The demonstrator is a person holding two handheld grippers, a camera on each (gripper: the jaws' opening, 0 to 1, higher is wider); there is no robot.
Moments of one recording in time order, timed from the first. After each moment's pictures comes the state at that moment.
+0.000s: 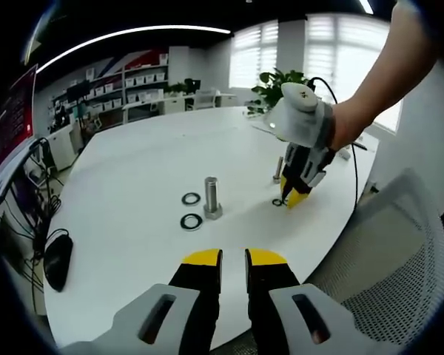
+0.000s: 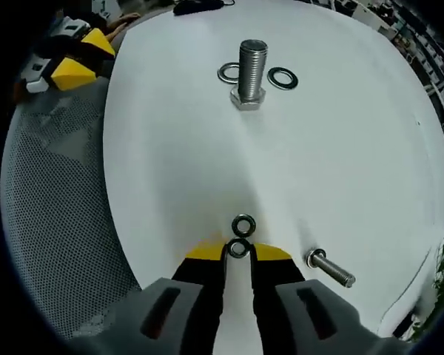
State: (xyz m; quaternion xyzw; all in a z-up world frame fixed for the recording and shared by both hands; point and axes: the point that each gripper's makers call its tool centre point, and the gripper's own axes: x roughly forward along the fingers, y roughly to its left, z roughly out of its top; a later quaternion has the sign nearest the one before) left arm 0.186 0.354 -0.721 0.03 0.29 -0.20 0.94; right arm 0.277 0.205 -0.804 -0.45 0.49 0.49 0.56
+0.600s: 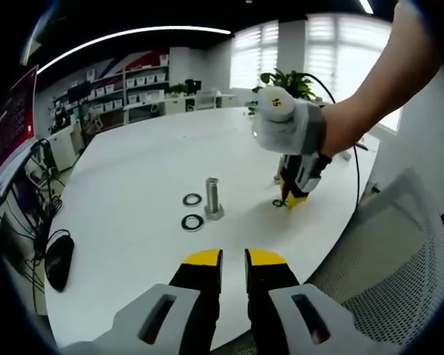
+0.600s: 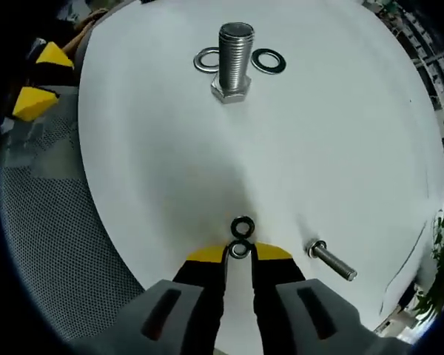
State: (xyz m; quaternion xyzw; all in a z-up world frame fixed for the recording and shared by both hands) left arm 0.187 0.355 -0.720 0.03 0.29 -0.19 0.94; right arm 0.276 0.205 -0.803 -0.43 0.54 0.41 0.60
